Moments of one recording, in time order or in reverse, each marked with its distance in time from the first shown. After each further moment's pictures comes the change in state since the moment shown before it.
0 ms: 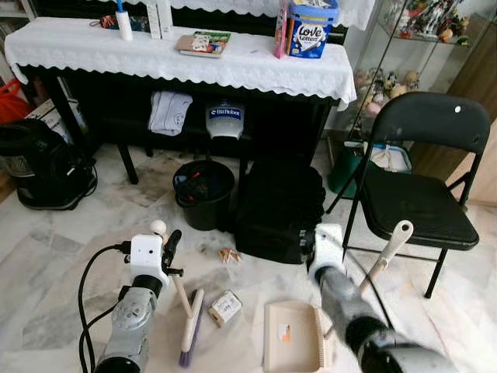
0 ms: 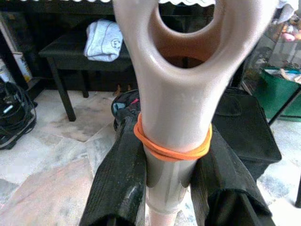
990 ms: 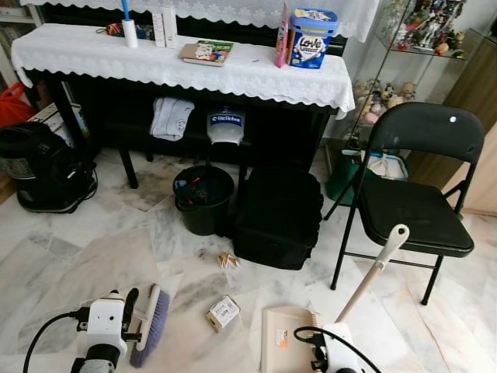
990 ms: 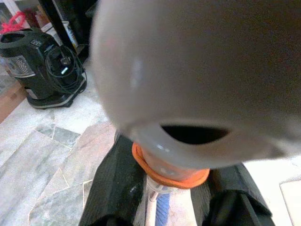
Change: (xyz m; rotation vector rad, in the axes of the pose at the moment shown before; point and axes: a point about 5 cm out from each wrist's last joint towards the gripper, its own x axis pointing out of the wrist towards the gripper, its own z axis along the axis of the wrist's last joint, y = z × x) left arm -0.090 0.050 -0.057 0.144 0.186 0.141; right arm -0.049 -0.023 -0.122 -0.088 0.218 -0.003
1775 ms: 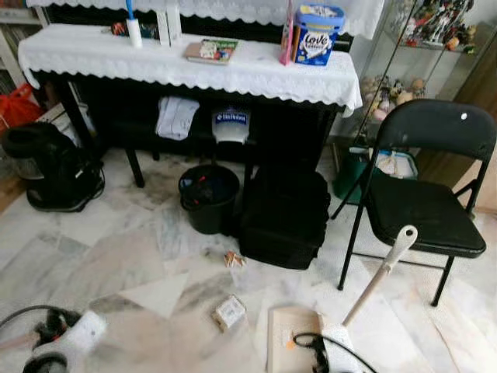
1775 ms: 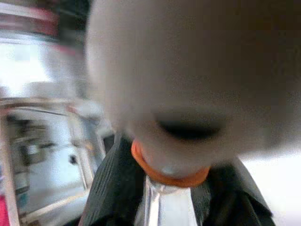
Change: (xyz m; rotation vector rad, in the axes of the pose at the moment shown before) left arm -0.024 0.073 -0.054 1.027 0.607 -0.120; right arm -0.001 0.006 -0.004 -0.043 0.029 -0.002
